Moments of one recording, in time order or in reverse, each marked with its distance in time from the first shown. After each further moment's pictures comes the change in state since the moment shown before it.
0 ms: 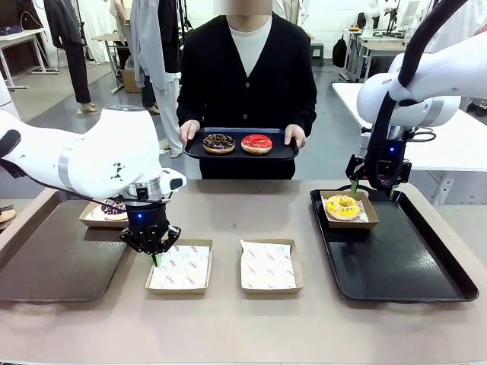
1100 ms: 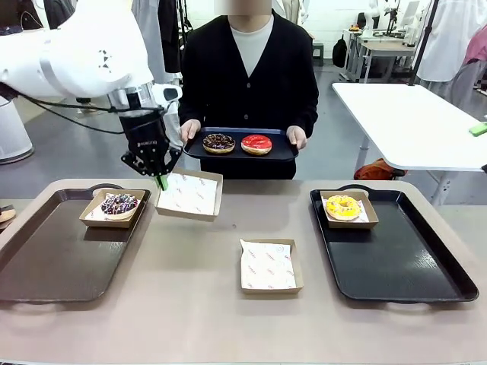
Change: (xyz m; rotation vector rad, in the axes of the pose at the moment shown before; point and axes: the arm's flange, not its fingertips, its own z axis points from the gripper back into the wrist) left arm 0.058 -0.001 0.167 -0.116 -0.070 -0.022; right arm -0.181 -0.232 0.138 0.930 -0.049 0.030
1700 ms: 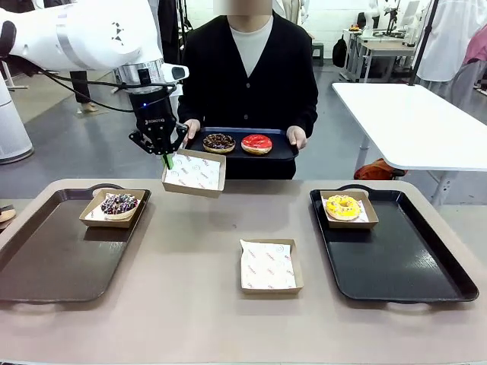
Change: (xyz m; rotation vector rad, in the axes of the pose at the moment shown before) left arm 0.048 -0.007 0.019 0.018 0.018 0.029; right arm -0.036 -0.090 0.013 0.191 0.008 -0.072
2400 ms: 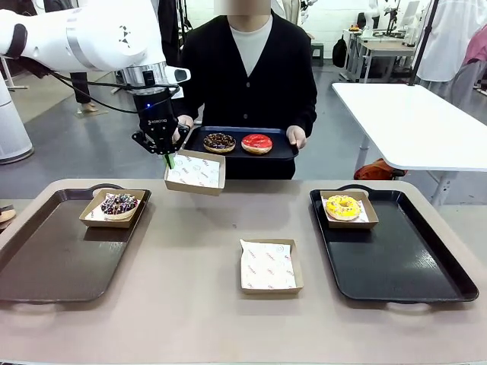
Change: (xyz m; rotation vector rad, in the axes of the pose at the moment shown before) left arm 0.016 0.001 -0.007 0.003 0.017 0.020; right arm 0.001 -0.053 -0.012 0.121 -0.004 0.012
